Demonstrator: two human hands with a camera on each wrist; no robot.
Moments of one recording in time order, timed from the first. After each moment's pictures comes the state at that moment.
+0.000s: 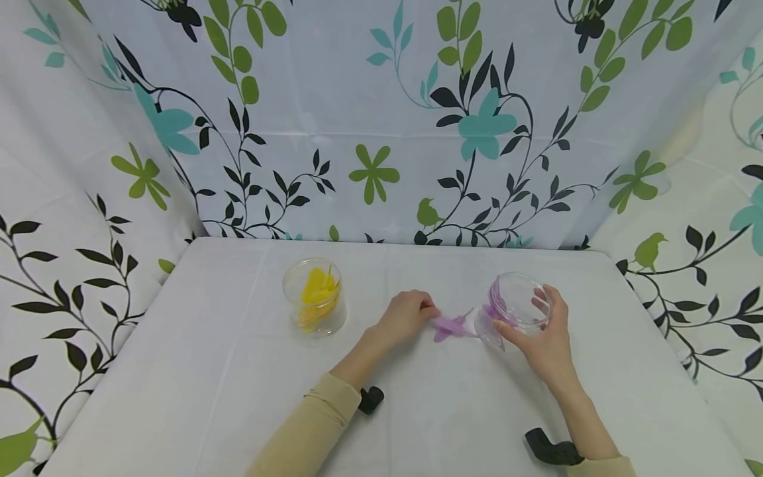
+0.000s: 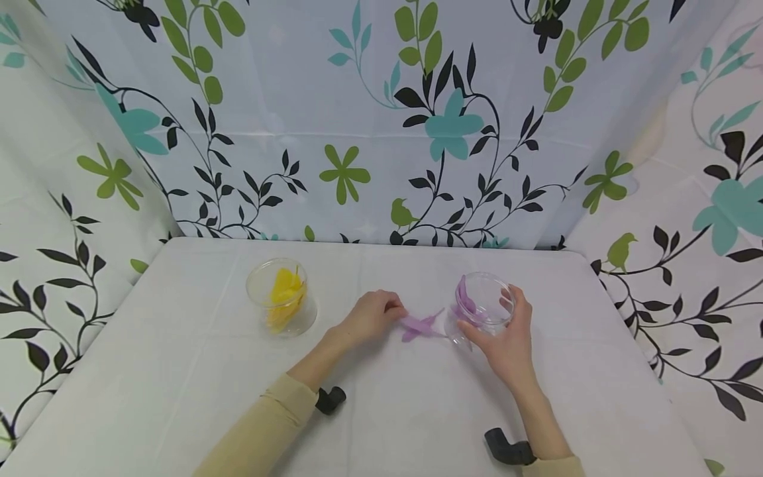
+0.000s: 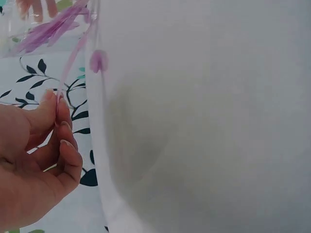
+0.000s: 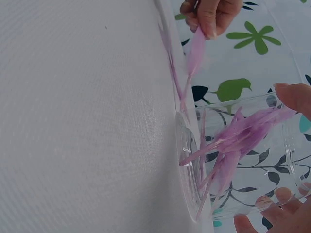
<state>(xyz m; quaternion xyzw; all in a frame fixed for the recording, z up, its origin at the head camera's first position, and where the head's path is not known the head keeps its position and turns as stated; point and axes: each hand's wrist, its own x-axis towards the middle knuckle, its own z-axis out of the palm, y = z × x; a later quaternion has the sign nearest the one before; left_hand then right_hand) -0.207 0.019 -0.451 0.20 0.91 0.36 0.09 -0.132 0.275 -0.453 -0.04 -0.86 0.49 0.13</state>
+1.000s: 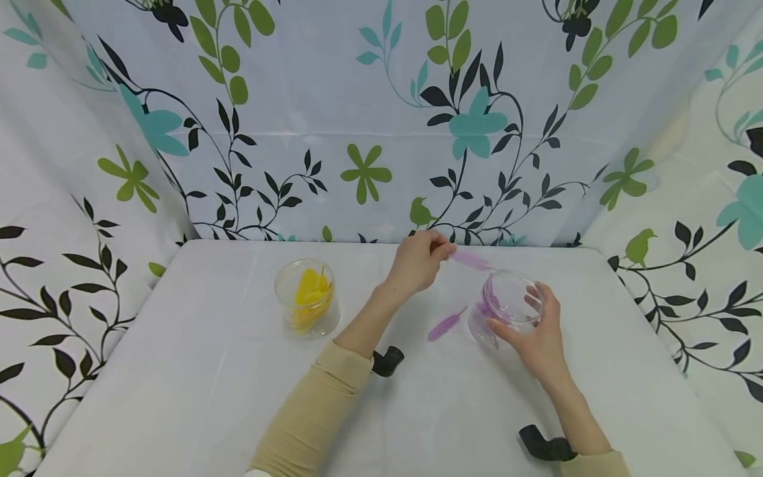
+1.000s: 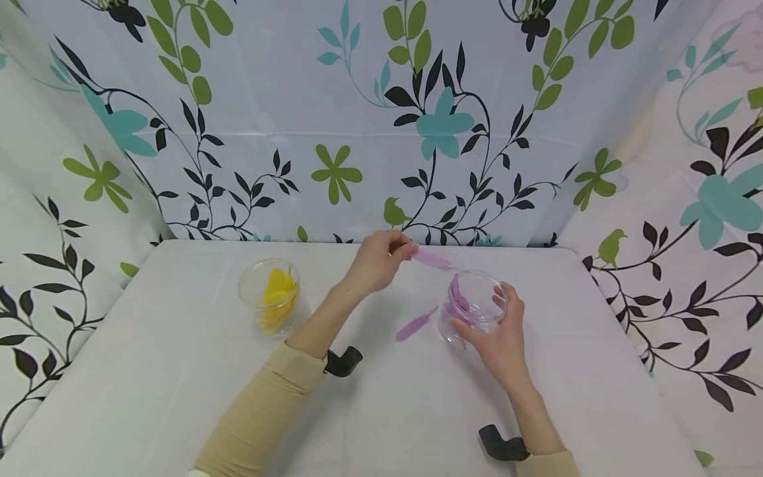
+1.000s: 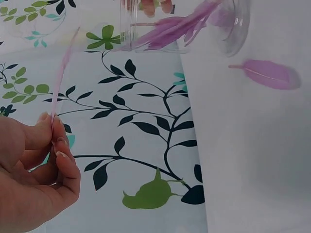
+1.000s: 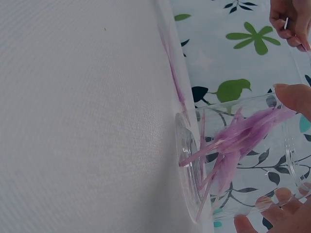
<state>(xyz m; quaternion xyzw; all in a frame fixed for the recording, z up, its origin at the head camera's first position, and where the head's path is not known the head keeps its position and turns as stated) -0.219 0.046 -0.346 0.17 0.88 0.44 0.00 -0.134 0.277 -0.457 -0.04 -0.86 0.49 0.14</state>
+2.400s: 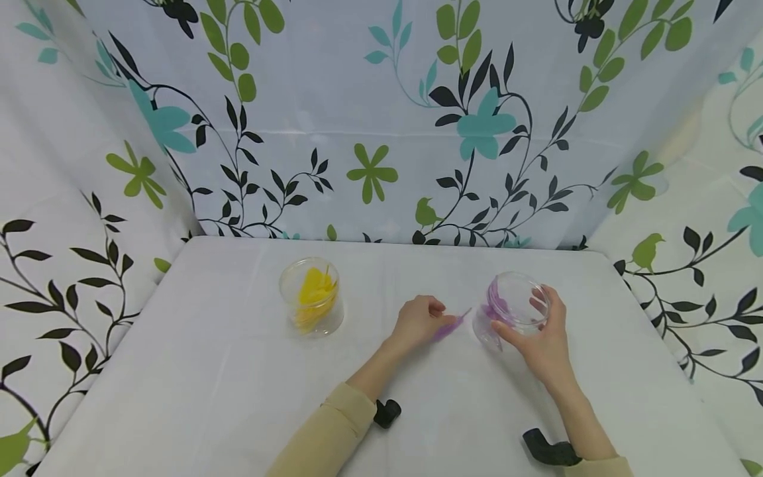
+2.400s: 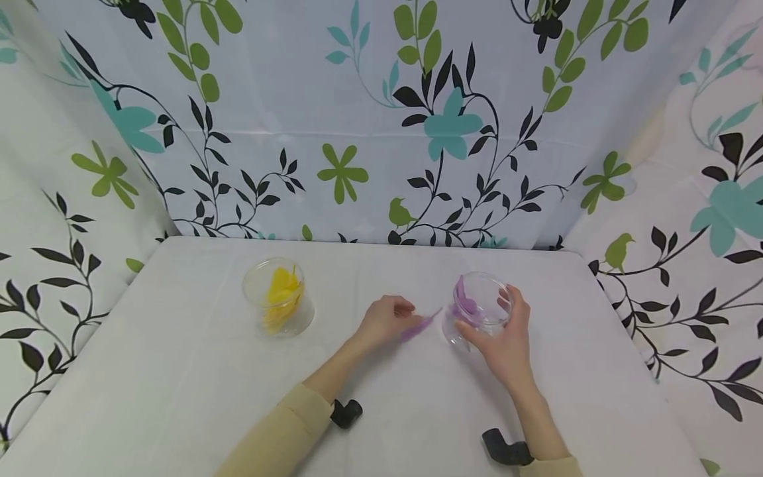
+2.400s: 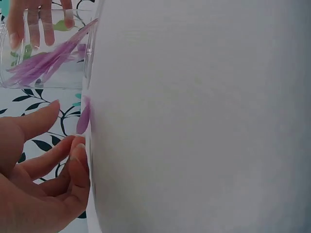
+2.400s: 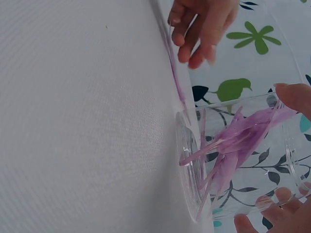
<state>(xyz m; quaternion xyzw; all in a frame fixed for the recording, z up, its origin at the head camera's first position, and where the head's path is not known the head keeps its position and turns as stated) -0.195 0.047 -0.464 0.08 0.87 0.47 0.10 -0.133 0.276 -0.457 -0.04 -0.86 0.49 0.14</state>
